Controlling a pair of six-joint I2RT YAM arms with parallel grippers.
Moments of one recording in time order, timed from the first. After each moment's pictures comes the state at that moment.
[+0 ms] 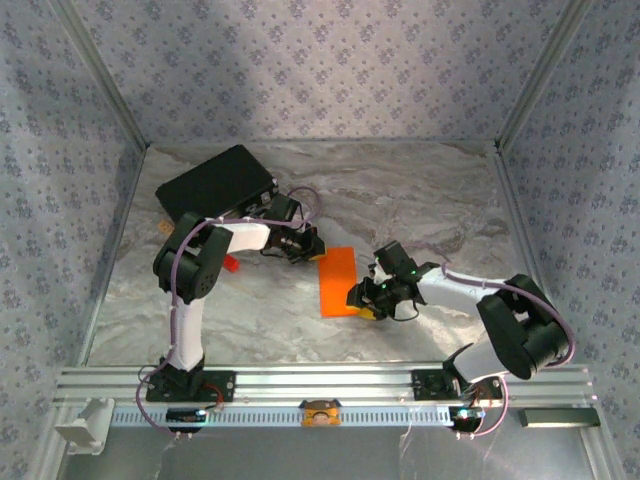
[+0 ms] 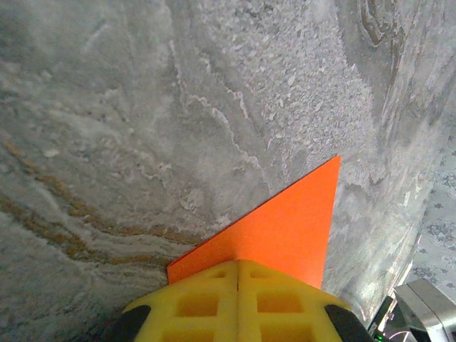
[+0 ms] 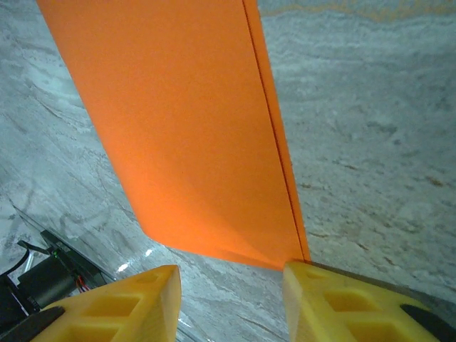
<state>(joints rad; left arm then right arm) -0.54 2.04 1.17 -0.13 0.64 -0.75 0.58 1.43 0.58 -0.28 -0.56 0.91</state>
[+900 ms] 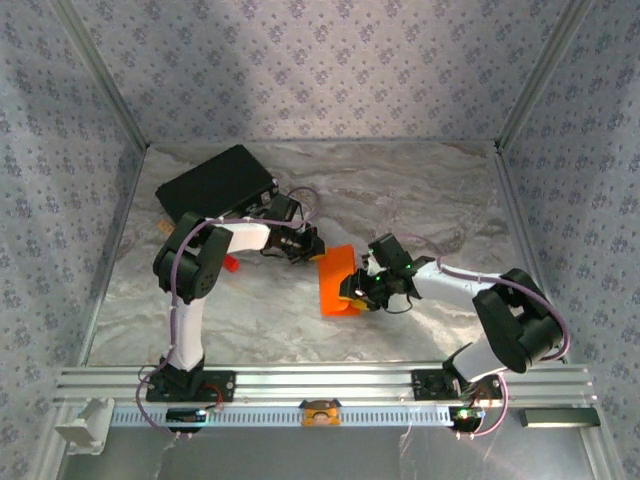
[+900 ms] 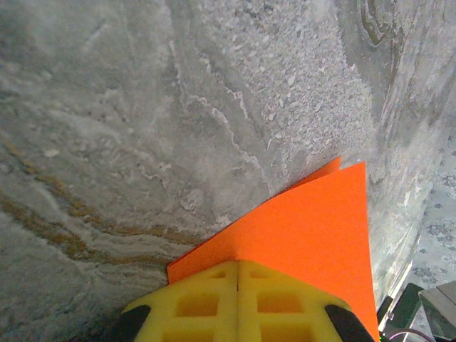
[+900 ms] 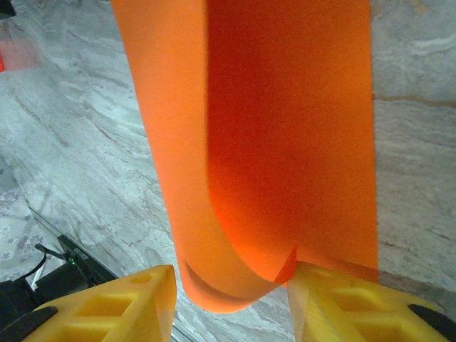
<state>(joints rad) -0.54 2.04 1.17 -0.13 0.64 -0.76 0.60 1.47 0.64 -0.23 -0.55 0.90</state>
